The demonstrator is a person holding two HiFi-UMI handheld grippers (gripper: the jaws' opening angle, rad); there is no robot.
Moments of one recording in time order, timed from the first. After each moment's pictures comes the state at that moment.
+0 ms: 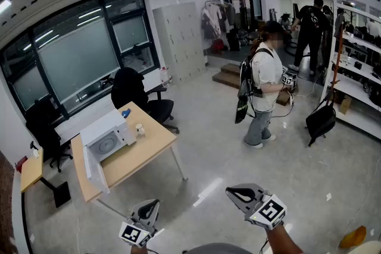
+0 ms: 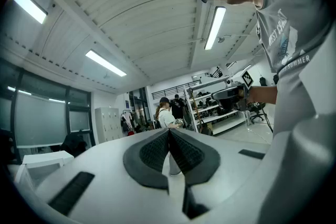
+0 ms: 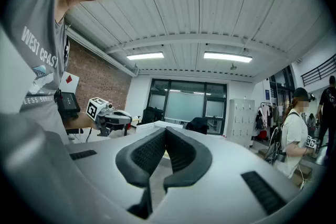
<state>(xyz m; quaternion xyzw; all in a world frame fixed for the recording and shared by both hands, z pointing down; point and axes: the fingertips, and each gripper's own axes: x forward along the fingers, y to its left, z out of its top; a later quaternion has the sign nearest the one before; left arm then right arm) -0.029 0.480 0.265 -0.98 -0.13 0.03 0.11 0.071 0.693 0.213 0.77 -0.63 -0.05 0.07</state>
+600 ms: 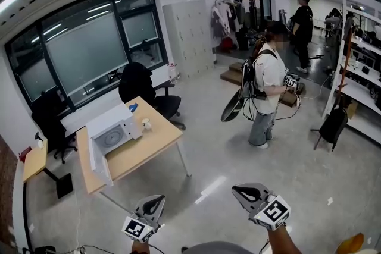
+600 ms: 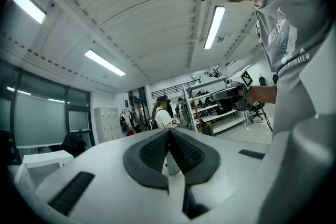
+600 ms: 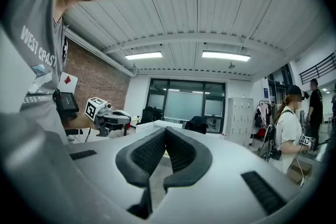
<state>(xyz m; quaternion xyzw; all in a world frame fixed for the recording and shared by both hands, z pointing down) -0.030 0.491 0.263 -0.98 -0.13 0.03 0.11 0.070 0.701 0.216 0.77 -0.63 -0.04 0.07</state>
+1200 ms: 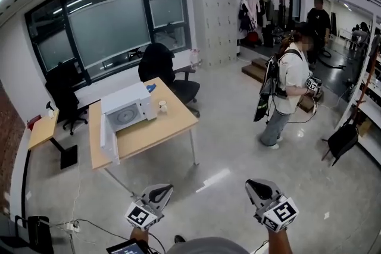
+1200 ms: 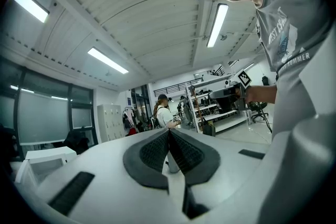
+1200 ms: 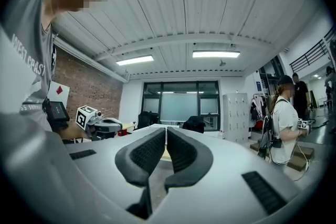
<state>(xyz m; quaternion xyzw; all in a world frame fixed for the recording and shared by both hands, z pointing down) -0.038 0.491 0.275 -0.99 -0.12 0.01 0.10 0.089 0.702 0.221 0.79 -0.61 -0.03 0.02</state>
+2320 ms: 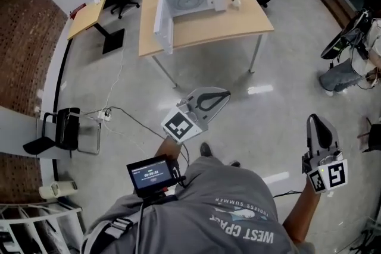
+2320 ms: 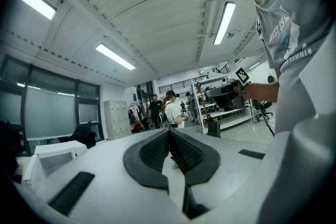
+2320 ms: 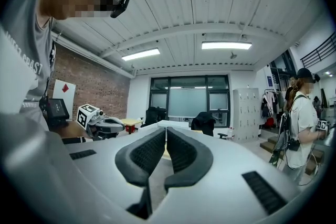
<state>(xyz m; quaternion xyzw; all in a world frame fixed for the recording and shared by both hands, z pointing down) -0.037 0.416 0.275 -0.99 -0.09 -0.02 0.07 0.091 0.601 0.205 0.77 -0.64 -0.01 0.03</state>
